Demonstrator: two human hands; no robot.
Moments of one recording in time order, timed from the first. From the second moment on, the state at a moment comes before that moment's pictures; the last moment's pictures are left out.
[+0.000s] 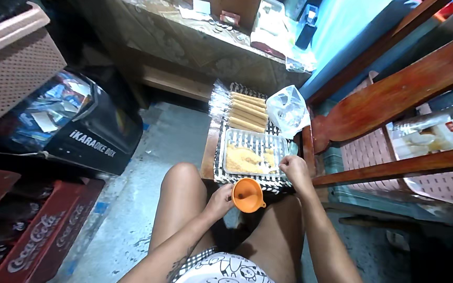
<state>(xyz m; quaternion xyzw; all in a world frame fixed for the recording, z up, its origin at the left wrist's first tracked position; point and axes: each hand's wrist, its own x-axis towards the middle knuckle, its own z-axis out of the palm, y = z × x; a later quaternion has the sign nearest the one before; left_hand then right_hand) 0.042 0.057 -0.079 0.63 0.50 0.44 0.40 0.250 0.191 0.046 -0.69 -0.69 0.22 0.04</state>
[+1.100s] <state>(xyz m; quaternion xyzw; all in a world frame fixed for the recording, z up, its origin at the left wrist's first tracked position) 0.042 0.056 -0.081 0.64 0.50 0.43 0.40 0.251 0.197 0.042 -0.61 -0.66 0.43 0.11</state>
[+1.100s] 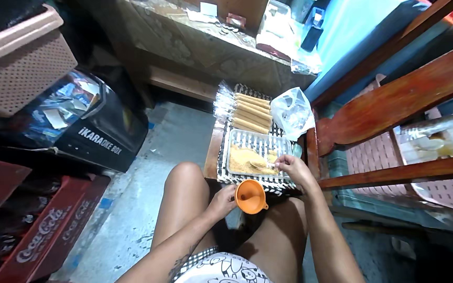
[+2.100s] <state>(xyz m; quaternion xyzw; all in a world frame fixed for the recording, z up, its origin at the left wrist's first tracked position) 0.041 0.061 -0.090 0.62 0.51 0.41 0.44 0.185 0.065 0.092 -0.40 -0.91 -0.12 0.07</state>
